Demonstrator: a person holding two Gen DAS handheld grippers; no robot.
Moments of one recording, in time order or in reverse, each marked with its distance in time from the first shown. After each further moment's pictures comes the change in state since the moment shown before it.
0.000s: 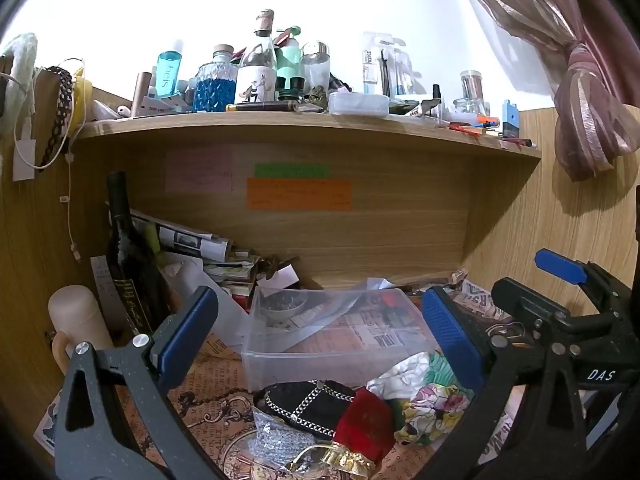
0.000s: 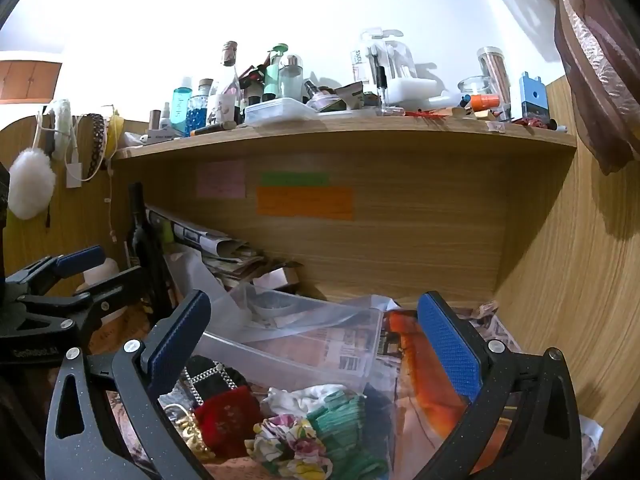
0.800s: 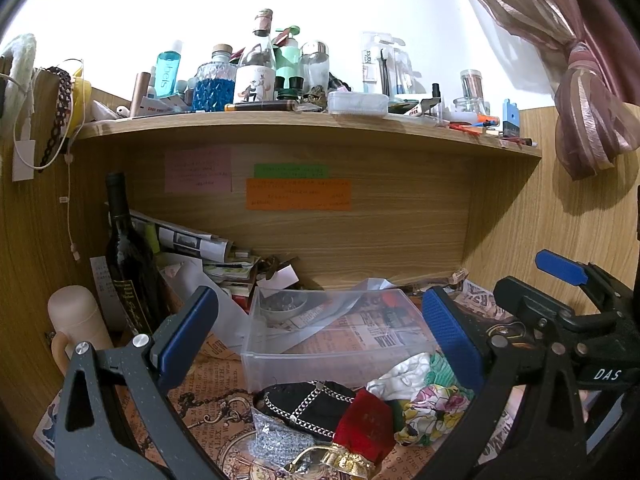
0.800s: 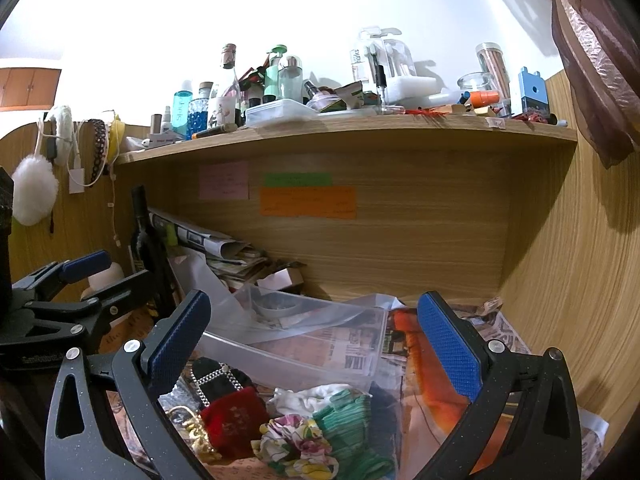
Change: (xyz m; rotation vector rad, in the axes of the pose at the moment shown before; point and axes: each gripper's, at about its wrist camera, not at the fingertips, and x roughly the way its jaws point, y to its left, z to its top) left arm 0.001 -0.003 0.000 0.003 -0.003 0.002; right arm -0.001 0.000 0.000 0.017 -0.003 0.008
